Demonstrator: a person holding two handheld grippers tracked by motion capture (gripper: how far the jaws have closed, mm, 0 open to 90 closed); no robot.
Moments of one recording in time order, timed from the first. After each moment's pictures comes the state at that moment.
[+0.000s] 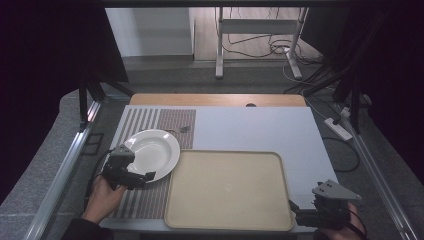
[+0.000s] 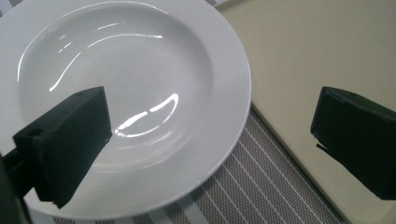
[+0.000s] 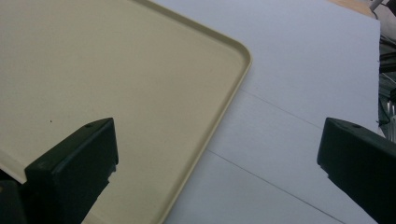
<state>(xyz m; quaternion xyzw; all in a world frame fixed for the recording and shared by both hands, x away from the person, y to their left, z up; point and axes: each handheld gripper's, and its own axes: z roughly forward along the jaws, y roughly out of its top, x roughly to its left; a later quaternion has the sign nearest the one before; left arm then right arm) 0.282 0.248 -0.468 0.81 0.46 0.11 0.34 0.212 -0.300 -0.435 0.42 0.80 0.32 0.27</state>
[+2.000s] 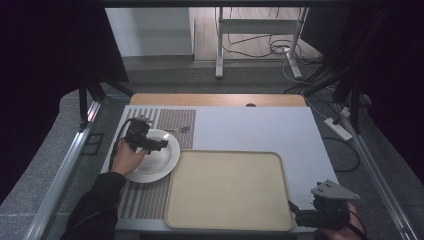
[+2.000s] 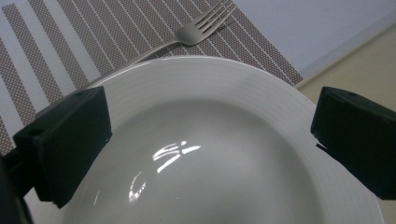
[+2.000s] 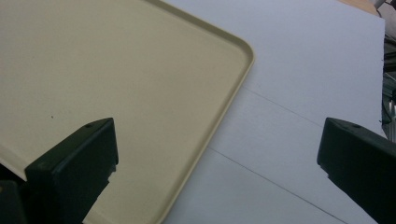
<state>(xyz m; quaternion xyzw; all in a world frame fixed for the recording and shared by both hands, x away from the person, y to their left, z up) 0.409 0.234 -0.482 0.82 0.47 0.12 0.31 0.212 -0.299 -0.436 0.41 0.81 0.32 0.27</state>
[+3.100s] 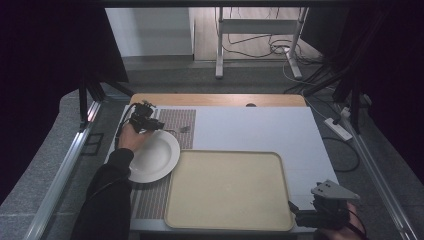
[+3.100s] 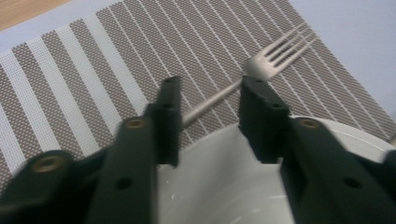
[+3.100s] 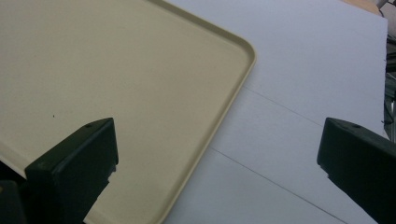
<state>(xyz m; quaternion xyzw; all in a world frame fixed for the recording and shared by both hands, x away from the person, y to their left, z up) 0.485 0.247 -0.491 0.83 0.48 0.11 0.27 0.212 -0.299 -0.436 0.41 0.81 0.32 0.27</state>
